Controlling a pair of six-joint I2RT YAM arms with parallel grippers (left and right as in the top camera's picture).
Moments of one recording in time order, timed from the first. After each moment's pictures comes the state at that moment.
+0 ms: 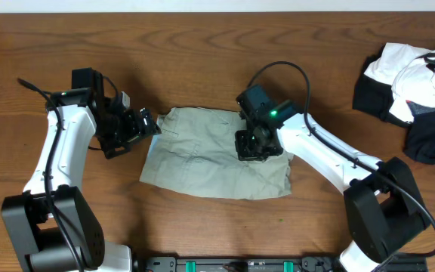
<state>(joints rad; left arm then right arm) 0.14 1.65 1.20 -1.06 0.41 -0.23 0.59 1.81 1.24 -0.82 -0.24 0.51</state>
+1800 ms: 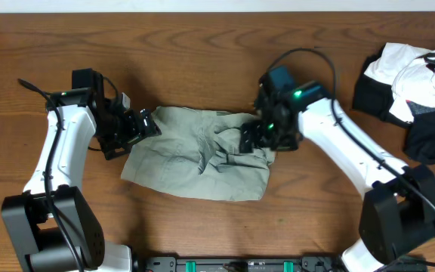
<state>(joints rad) 0.14 1.65 1.20 -1.07 0.41 -0.23 0.49 1.77 1.34 -1.03 -0.35 0.35</state>
